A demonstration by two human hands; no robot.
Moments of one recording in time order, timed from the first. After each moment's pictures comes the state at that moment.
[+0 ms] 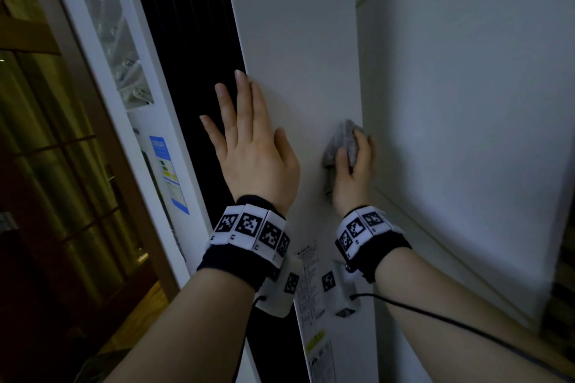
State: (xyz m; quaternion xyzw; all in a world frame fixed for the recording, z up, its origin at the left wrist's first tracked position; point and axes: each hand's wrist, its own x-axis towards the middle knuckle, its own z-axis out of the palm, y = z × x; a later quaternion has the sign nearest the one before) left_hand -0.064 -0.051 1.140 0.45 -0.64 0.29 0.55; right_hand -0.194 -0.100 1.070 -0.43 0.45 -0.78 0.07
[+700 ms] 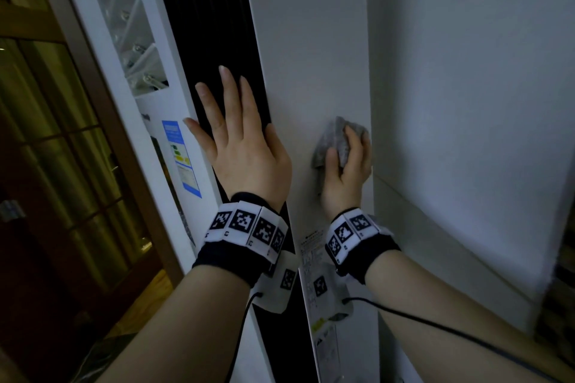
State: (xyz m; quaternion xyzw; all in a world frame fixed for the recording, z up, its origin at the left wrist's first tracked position) left_hand -0.040 -0.045 1.129 0.46 -0.62 0.28 0.58; right_hand -0.152 -0.078 1.060 -0.43 0.46 -0.78 0.06
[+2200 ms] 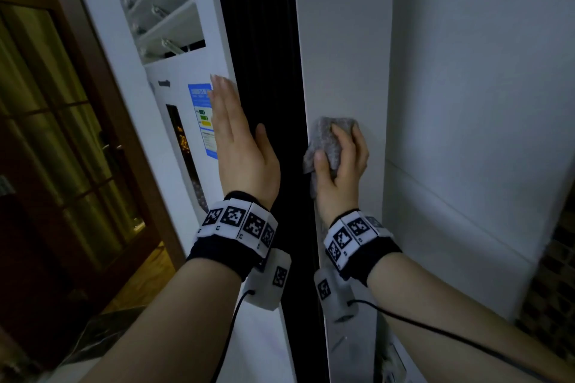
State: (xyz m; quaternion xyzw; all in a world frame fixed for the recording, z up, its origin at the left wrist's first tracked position) left_hand 0.017 -0.043 1.096 0.35 -0.69 0.05 0.64; right_hand -0.099 -0.048 1.027 -0.50 0.42 -0.75 0.03
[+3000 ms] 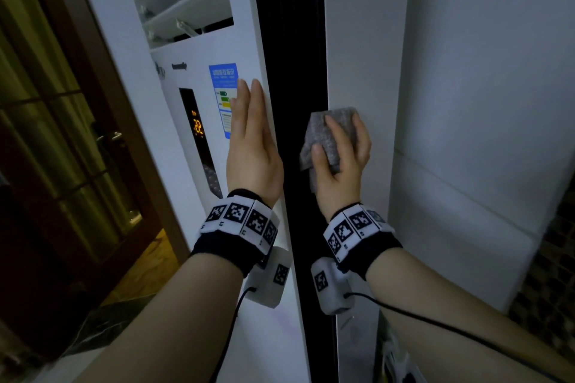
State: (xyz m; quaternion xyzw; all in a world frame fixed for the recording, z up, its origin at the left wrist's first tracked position) left_hand 0.053 -0.043 1.075 0.32 -0.74 -0.01 0.59; right_hand -0.064 -0.033 1.021 -0.51 0.42 -0.75 -0.03
